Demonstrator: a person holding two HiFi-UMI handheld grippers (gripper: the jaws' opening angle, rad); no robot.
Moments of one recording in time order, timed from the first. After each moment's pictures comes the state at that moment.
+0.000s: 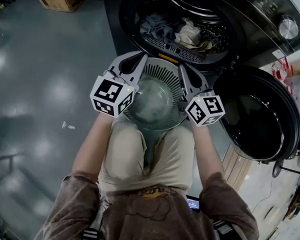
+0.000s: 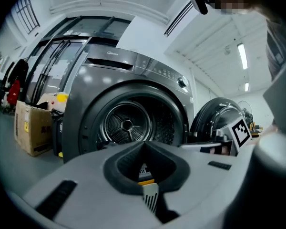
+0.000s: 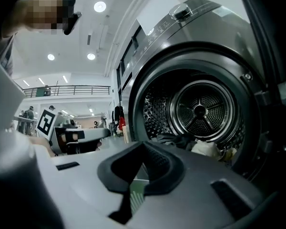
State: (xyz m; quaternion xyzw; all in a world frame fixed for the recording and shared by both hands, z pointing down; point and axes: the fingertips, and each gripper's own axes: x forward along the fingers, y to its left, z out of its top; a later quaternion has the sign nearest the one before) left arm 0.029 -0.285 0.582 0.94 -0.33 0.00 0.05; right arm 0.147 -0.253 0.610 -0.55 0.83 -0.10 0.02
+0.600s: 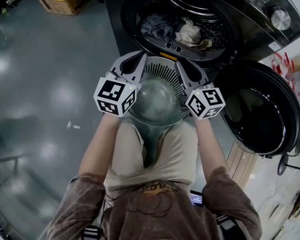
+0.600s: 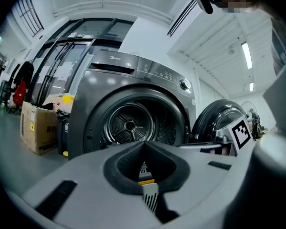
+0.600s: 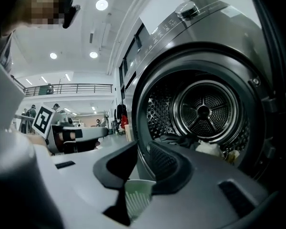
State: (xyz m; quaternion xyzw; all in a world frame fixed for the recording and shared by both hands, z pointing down) left arm 0.020 -0.275 0.574 0.93 -0.36 0.00 0.06; right arm 0.137 -0.251 0.603 -0.54 0.84 -0.10 0.01
